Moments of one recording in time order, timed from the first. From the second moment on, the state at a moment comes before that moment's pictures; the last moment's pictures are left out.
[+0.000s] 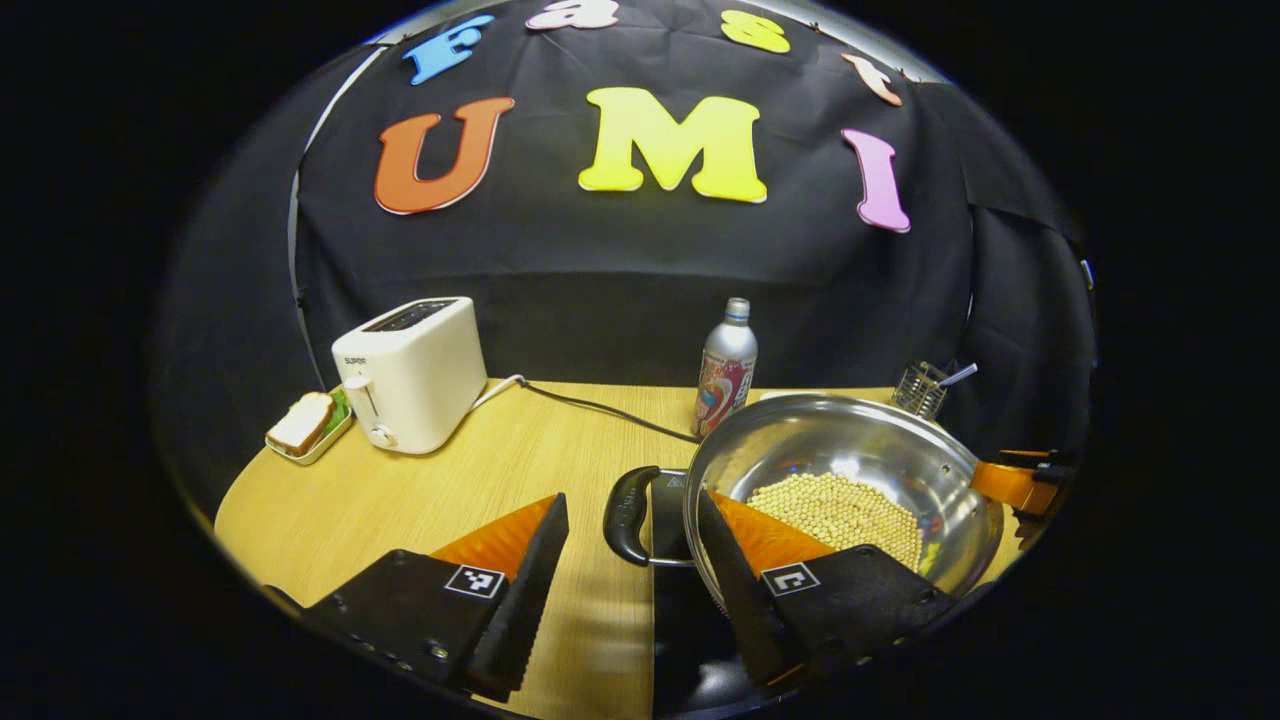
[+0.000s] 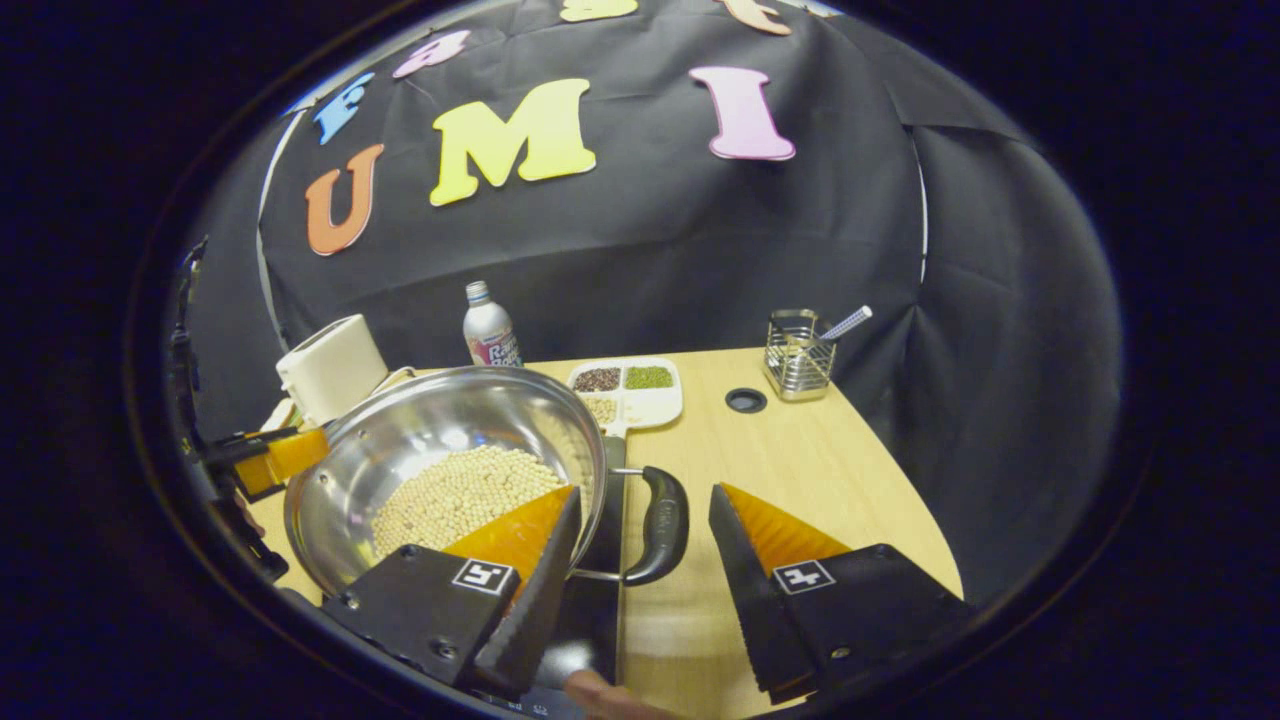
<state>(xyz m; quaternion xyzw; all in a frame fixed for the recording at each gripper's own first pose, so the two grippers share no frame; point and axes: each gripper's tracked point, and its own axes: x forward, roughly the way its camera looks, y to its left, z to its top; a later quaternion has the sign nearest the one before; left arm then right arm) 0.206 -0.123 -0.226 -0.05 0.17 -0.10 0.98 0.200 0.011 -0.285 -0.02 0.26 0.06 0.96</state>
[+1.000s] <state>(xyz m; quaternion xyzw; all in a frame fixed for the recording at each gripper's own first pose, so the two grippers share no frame) -0.007 -0.034 -0.087 -0.01 -0.08 -0.04 1.00 -0.003 -0.007 -0.151 -0.02 0.03 0.05 1.00</state>
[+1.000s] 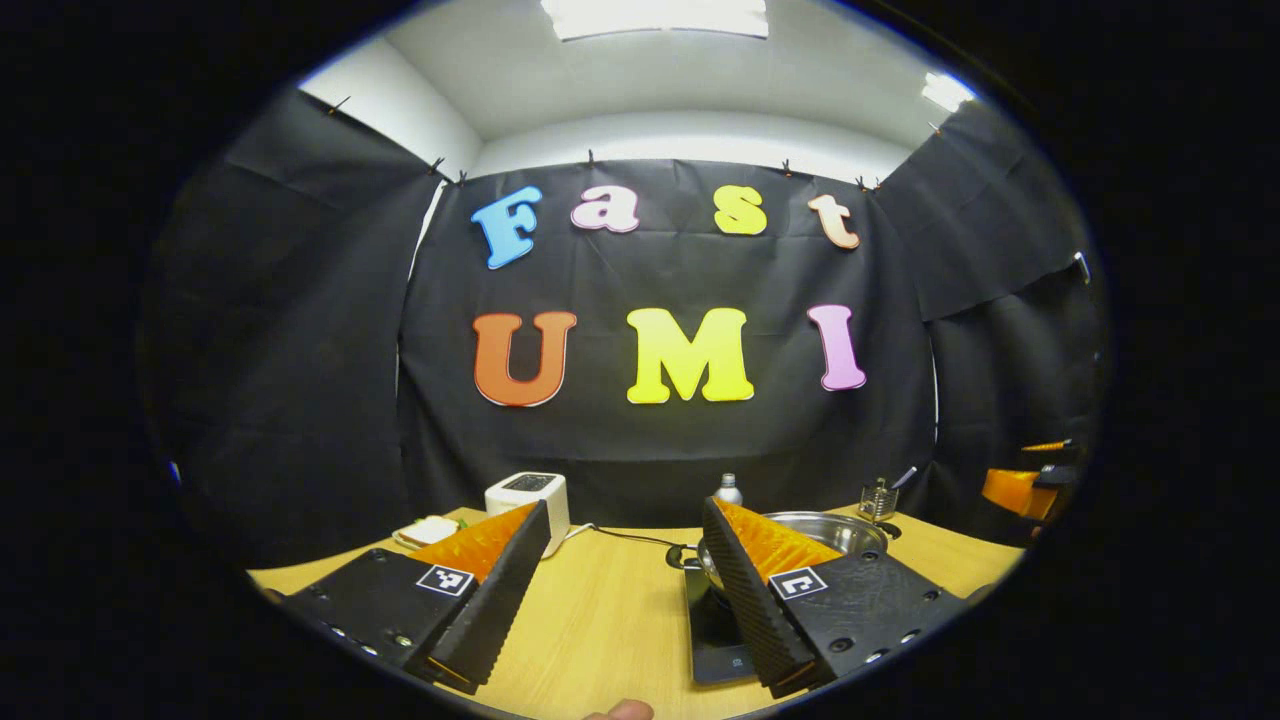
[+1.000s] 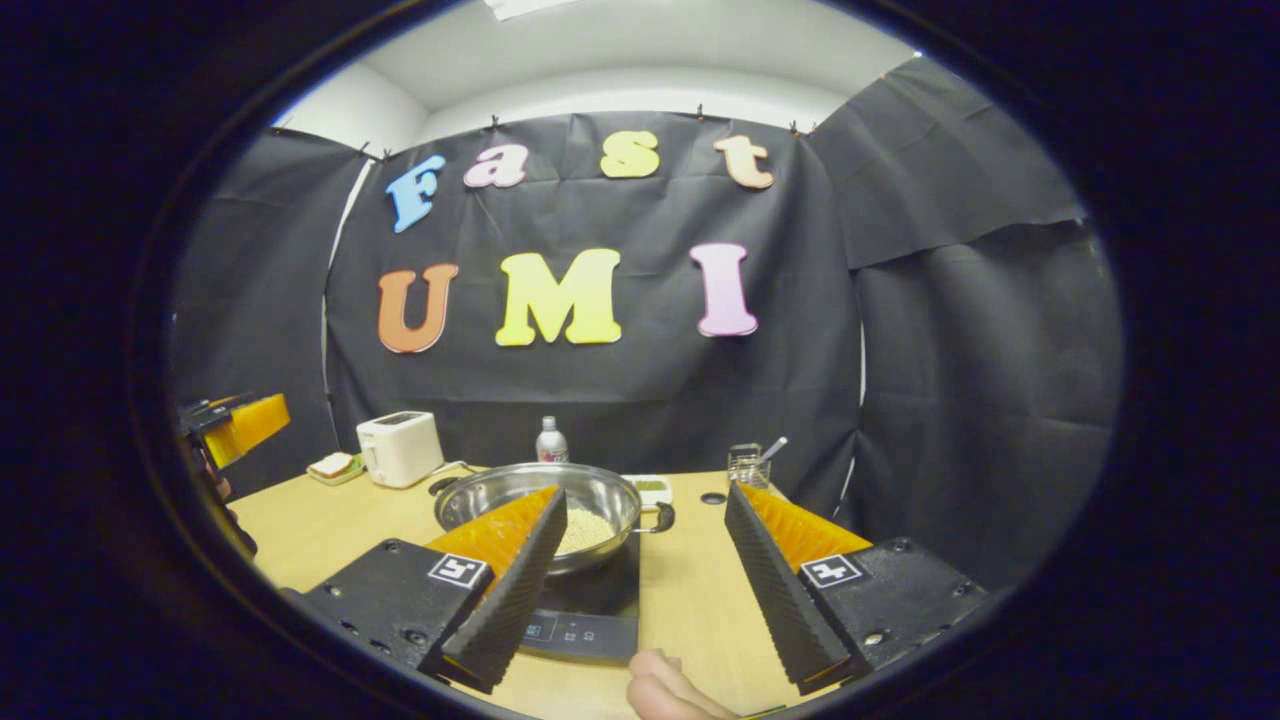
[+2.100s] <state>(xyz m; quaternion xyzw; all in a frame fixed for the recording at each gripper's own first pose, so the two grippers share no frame) -0.144 -0.022 -0.024 -0.03 -0.08 -0.04 1.00 -0.163 -0.023 -0.031 0.01 -0.04 0.03 1.00</state>
